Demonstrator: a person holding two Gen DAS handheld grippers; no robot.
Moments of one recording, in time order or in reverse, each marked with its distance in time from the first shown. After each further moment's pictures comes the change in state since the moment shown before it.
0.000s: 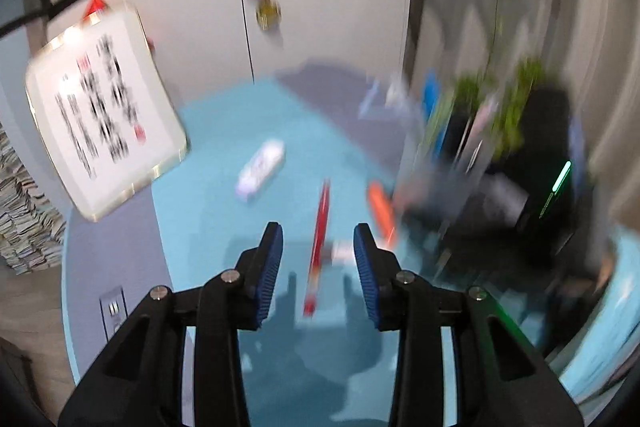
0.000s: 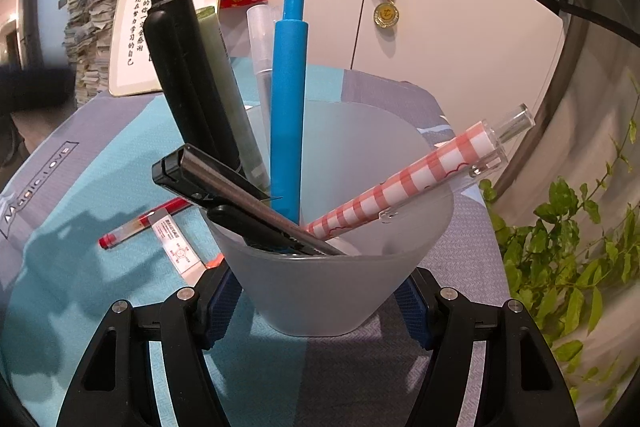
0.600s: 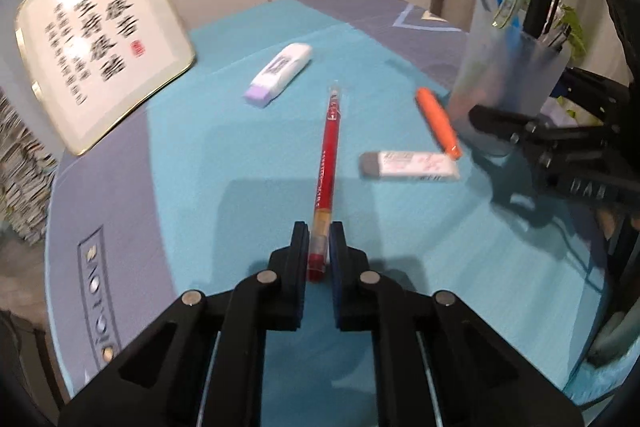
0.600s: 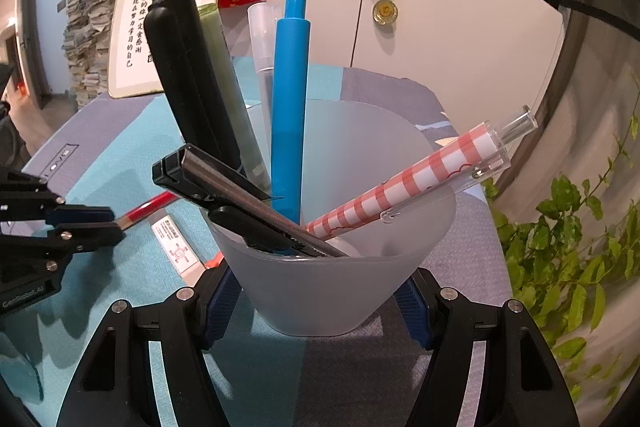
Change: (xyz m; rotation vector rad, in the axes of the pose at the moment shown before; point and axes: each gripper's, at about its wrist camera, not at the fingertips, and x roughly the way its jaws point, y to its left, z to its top) left arm 0.040 0.019 -0.041 -0.038 0.159 0.070; right arm 0.001 -0.008 0.000 0.034 0.004 0.040
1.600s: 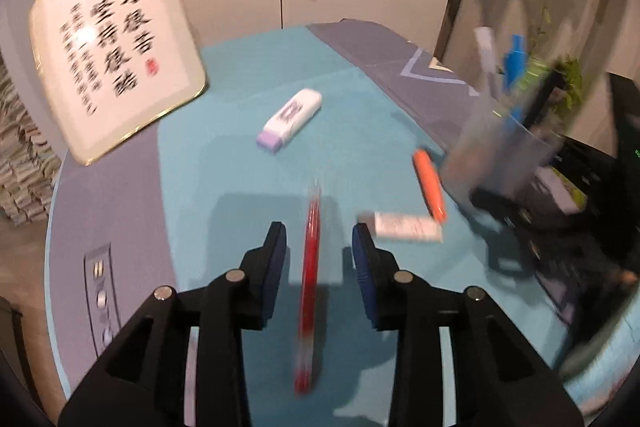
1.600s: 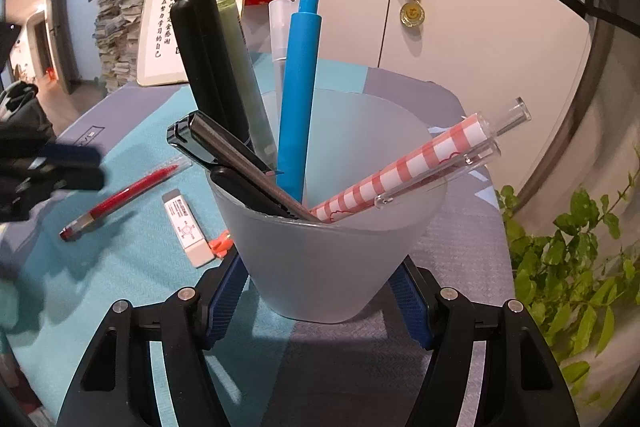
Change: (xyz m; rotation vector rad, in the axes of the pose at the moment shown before) left arm -0.010 0.002 0.037 -0.087 -0.058 -0.040; right arm -0.004 -0.008 -0.007 -0.091 -0.003 0.079
